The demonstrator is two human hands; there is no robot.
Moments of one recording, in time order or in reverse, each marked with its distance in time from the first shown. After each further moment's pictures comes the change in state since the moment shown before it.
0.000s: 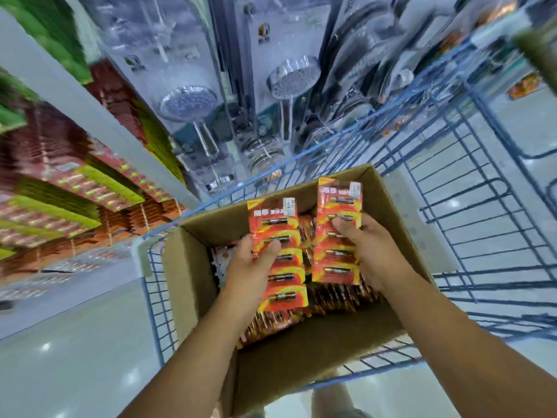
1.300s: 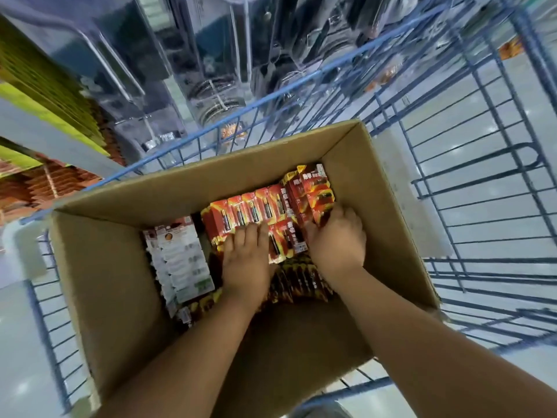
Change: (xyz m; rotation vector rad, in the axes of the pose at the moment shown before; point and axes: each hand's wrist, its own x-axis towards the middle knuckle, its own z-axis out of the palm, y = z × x) left_hand 0.111 -0.135 0.059 1.567 0.017 0.462; right_hand 0.092 0.090 -0.019 -1.347 0.457 -0.076
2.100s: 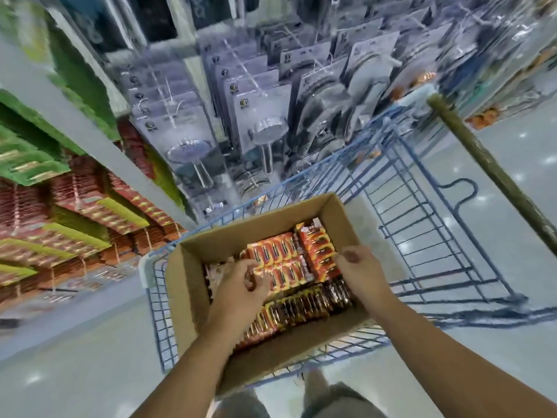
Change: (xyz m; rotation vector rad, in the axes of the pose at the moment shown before) left_hand -0.125 -0.012 -0.201 -0.747 0.066 -0.298; right_hand -0.102 0.027 -0.159 0.799 -0.164 0.059
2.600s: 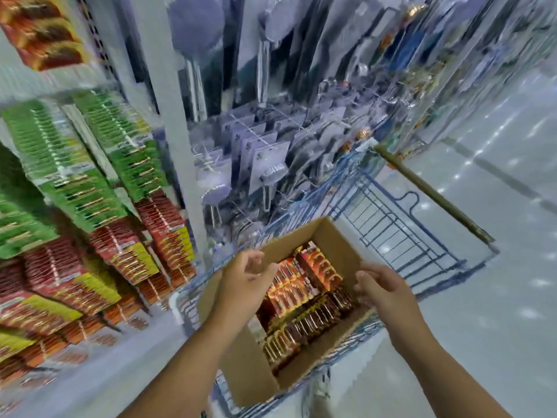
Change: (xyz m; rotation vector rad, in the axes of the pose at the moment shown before) left_hand -0.033 -0.012 -0.159 -0.320 -0.179 0.273; right_hand -0.203 -0.049 0.040 0.352 0.327 -0.170
